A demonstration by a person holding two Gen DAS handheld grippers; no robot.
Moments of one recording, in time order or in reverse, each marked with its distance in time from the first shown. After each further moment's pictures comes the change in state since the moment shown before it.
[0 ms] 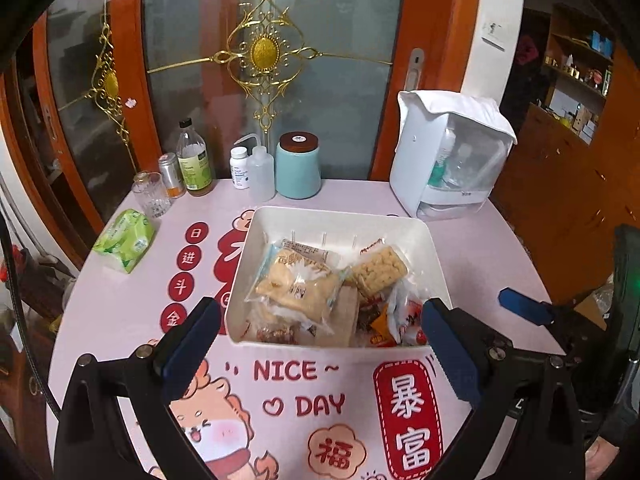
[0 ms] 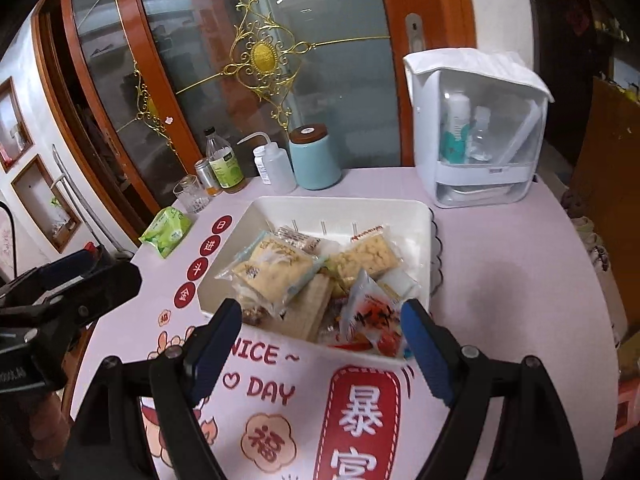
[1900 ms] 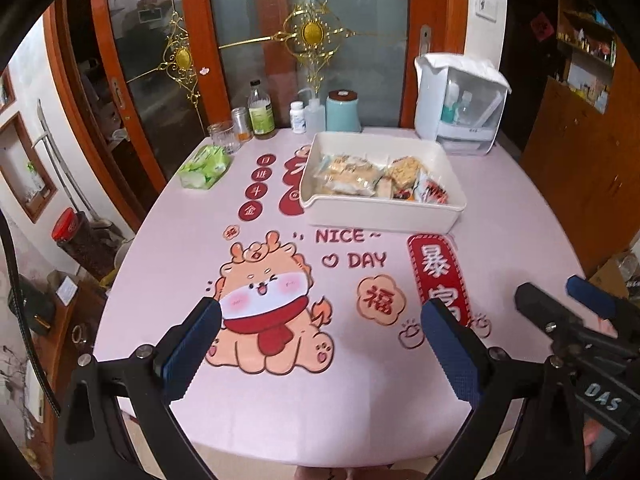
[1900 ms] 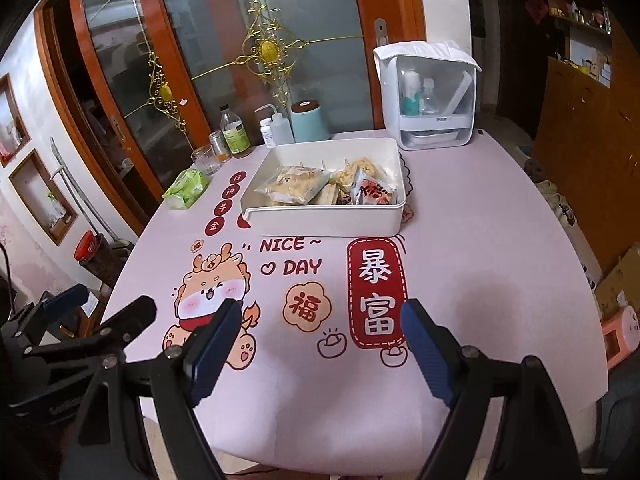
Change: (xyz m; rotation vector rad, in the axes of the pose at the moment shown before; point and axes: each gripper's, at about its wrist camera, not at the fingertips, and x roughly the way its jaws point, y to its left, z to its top) left arm -0.157 0.015 -0.169 0.002 0.076 0.162; right arm -0.148 0.072 -0.148 0.062 0.014 -0.090
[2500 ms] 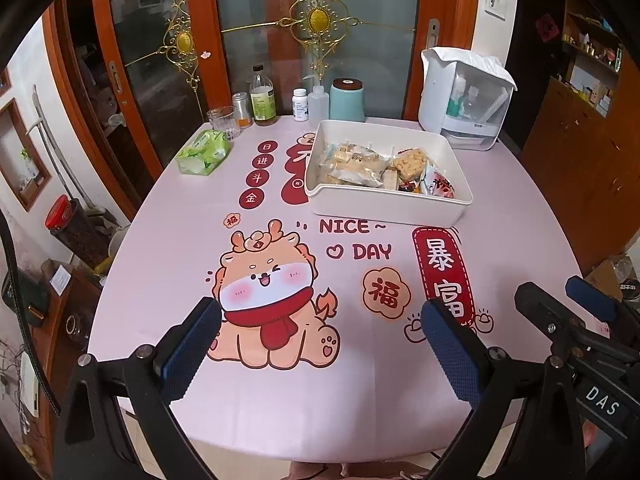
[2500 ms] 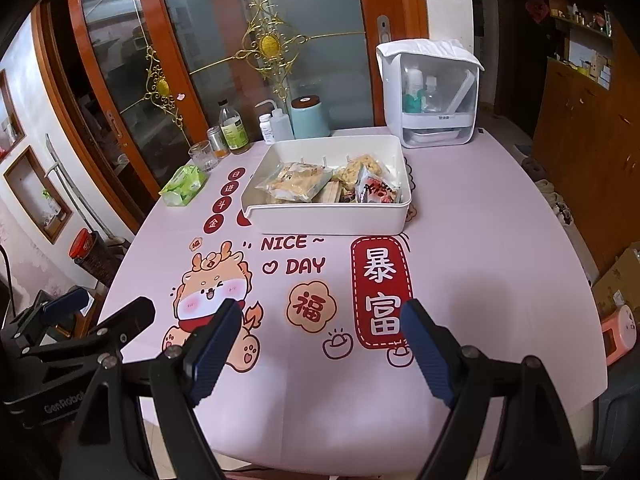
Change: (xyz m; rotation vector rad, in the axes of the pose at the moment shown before) left arm 0.007 0.019 0.003 -0.031 0.032 -0.031; right arm 0.008 0.013 0.003 0.000 0.011 -0.021
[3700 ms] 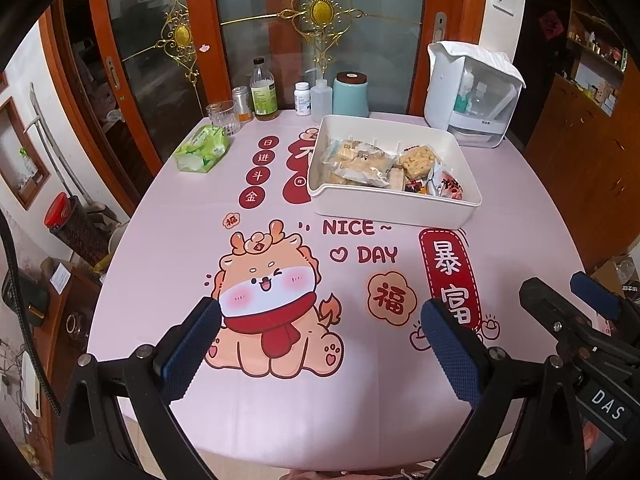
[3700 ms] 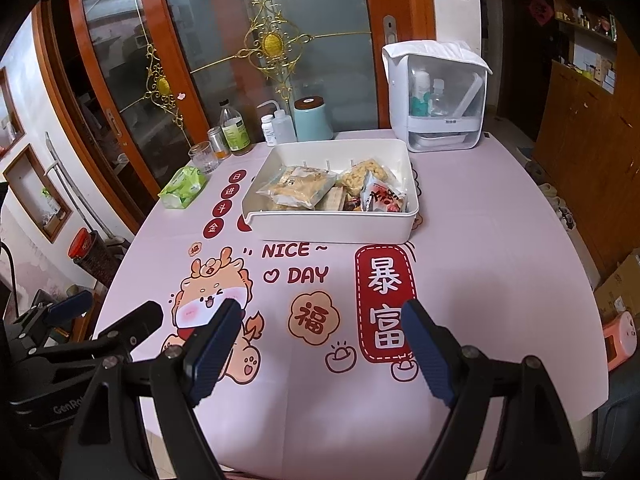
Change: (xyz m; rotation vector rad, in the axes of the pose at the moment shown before) left arm 0.017 0.003 0.010 -0.006 0.028 0.008; right arm 0.013 0.002 0.011 -0.011 0.001 0.010
